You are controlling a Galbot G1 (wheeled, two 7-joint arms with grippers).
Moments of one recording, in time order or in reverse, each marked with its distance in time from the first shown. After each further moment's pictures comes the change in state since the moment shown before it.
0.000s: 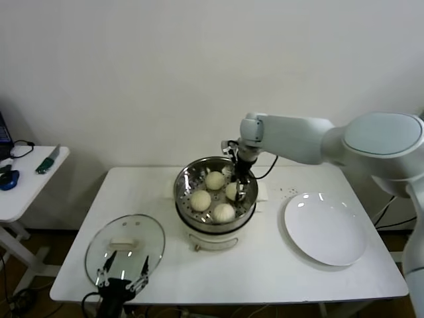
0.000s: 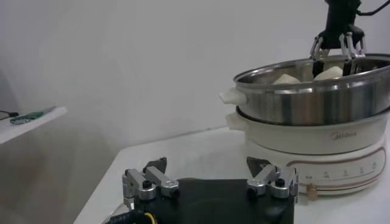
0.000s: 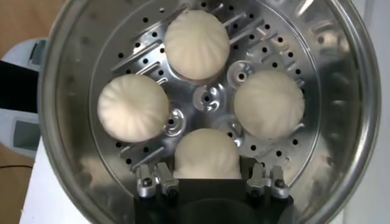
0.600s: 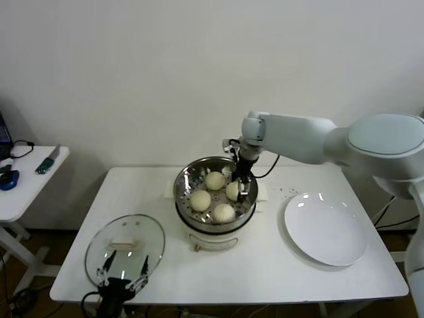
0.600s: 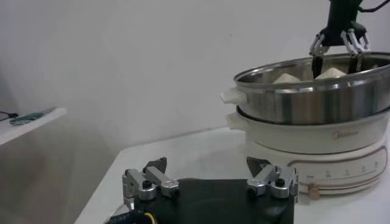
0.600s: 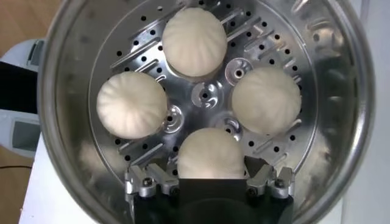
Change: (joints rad) left arm -0.002 0.003 -0.003 0.002 0.001 0.000 -0.002; right arm 0.016 -0.029 0.033 0.026 -0.016 -0.007 -0.021
